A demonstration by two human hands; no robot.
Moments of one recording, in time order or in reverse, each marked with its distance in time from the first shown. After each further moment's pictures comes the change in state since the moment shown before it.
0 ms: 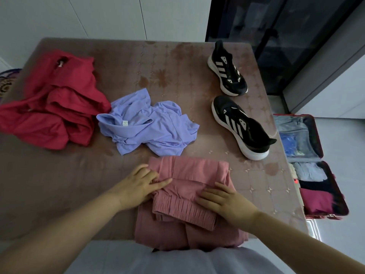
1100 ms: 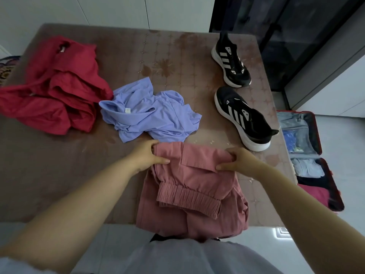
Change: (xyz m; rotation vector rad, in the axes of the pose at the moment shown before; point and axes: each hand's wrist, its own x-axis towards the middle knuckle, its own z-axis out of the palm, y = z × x) left_hand 0.051 -0.005 -0.034 -1.220 -0.028 -0.981; right_hand 0.031 0.060 -0.044 0.923 -0.100 0.876
